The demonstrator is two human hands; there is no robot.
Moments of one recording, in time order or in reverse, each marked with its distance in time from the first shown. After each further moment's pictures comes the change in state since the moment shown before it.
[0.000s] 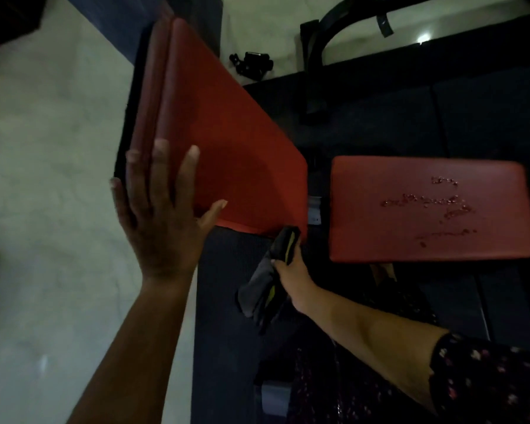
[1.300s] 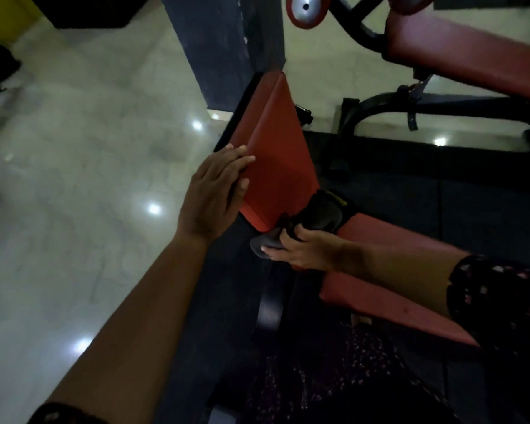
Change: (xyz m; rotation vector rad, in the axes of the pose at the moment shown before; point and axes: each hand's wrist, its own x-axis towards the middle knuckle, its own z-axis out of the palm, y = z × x) left_hand 0.012 -0.039 -0.011 -0.758 -0.035 -0.110; right_hand -0.004 -0.149 -0.039 2.094 0.138 2.033
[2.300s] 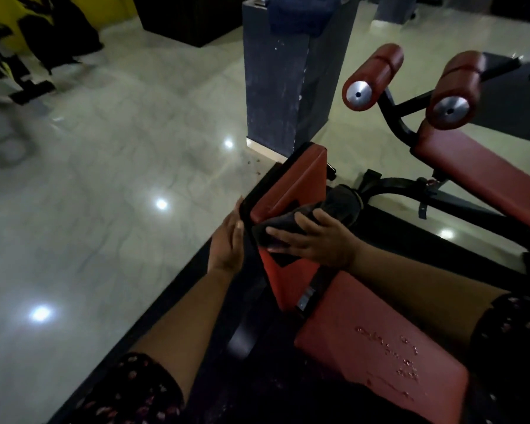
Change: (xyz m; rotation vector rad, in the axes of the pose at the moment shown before) left_hand -0.040 0.025 0.014 -0.534 0.263 -0.772; right_hand 0.014 0.160 -0.047 0.086 0.446 0.126
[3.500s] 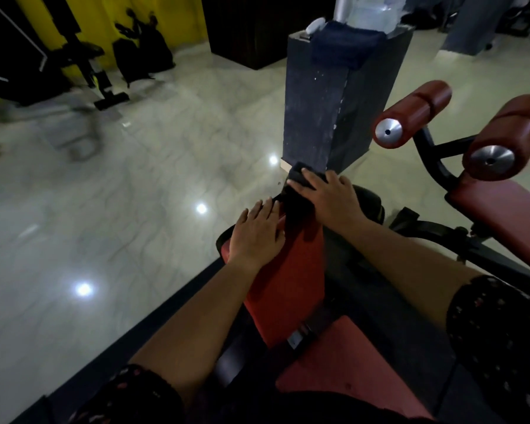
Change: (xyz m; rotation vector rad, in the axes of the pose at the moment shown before) left_hand 0.081 0.094 0.080 1.032 -0.177 -0.011; right_hand 0.004 0.144 0.076 0.277 -0.578 0.510
